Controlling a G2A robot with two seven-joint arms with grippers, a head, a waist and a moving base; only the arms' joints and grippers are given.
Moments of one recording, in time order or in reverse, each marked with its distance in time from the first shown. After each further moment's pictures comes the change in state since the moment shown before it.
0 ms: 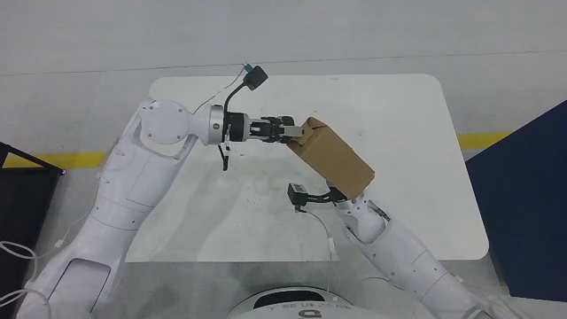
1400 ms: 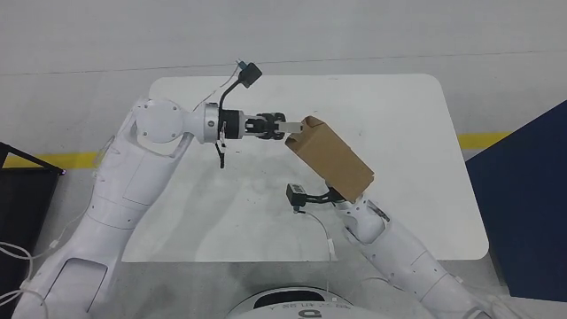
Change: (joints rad) left arm 0.001 0.019 -0.017 0.023 -0.029 -0.010 0.010; right arm -0.001 0.000 0.000 -0.018 0.000 0.000 -0.005
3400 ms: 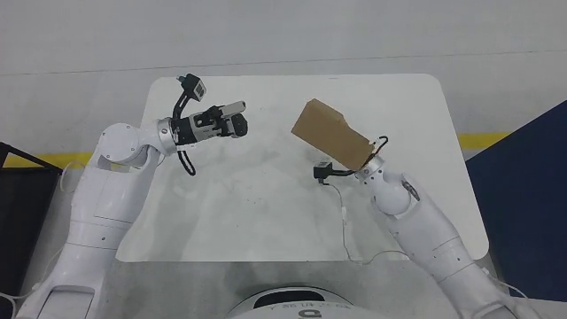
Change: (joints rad) left arm 0.194 0.044 -0.215 0.113 -0.273 0.002 0.056; right arm 0.014 0.062 0.269 -0.122 -0.301 -0.574 -0.298
